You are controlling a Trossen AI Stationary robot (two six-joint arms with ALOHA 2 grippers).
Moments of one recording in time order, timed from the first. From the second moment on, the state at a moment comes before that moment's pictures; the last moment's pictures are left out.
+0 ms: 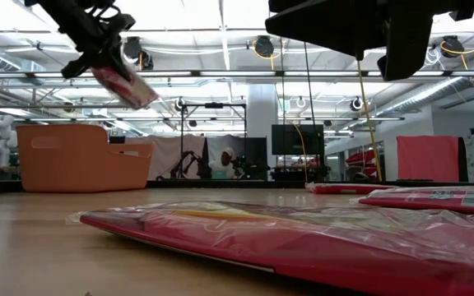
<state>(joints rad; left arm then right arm) 0.75 0.93 0.97 -0.80 0.14 -0.58 0.63 1.79 0.75 0.97 0.94 -0.80</state>
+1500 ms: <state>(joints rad) 0.90 1.34 1.09 -0.96 0.04 -0.30 0.62 1.79 0.75 0.92 0.86 -0.66</state>
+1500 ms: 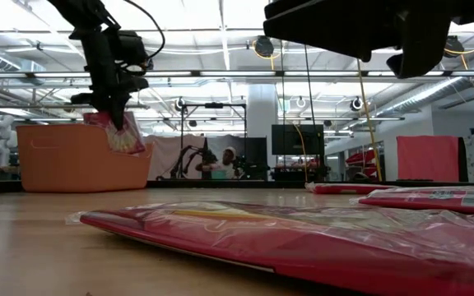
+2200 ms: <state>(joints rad) 0.89 1.35 1.09 -0.94 -0.05 -0.35 0.63 1.79 0.75 0.93 0.86 -0.67</state>
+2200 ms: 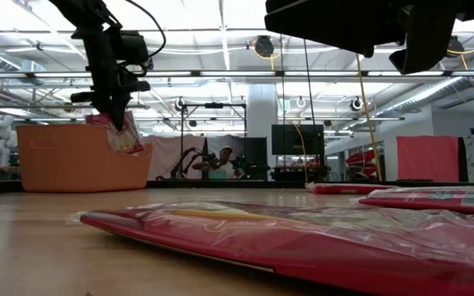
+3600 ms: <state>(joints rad) 0.85 1.44 1.09 -1.04 -0.26 -0.34 0.63 1.79 0.75 0.93 0.86 -0.67</state>
